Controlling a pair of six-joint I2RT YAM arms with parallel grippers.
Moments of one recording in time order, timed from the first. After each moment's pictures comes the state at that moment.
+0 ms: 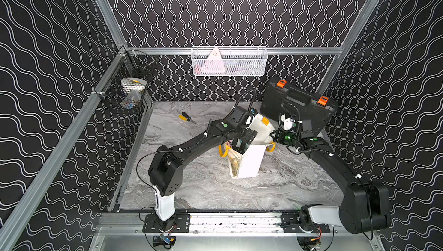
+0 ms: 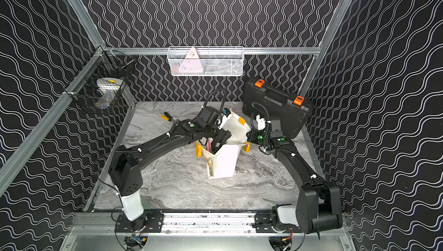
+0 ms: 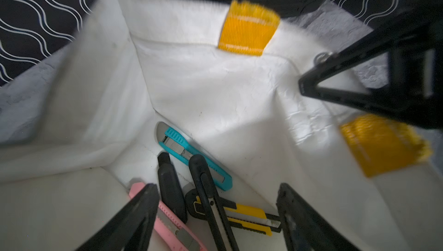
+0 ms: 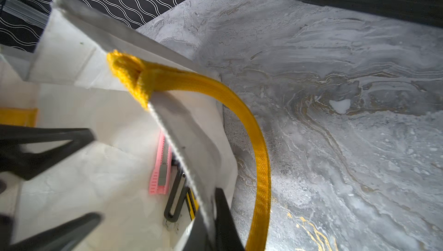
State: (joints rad) left arm -0.71 1.84 1.65 -0.53 0.03 -0.03; right arm 0.15 1.34 0.93 -0.32 -0.37 0.42
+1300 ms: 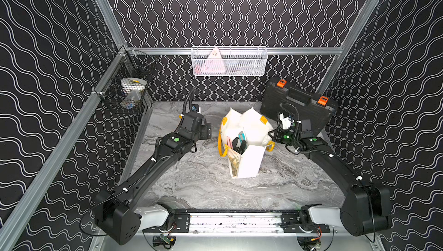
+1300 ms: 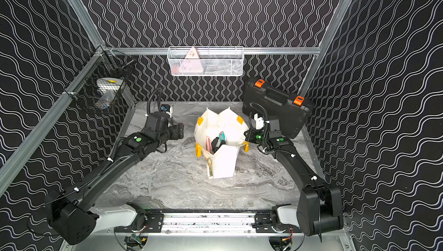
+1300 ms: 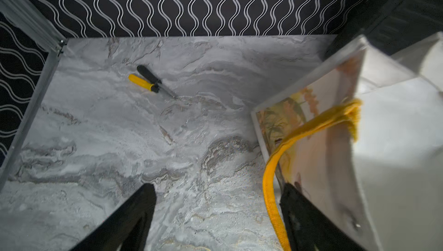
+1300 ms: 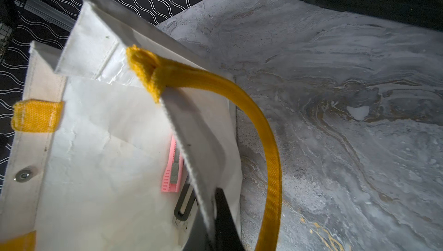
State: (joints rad) left arm -0.42 1.27 1.12 -0.53 -0.29 -0.33; right arm 0.19 1.32 0.94 -0.31 -0.38 0.43
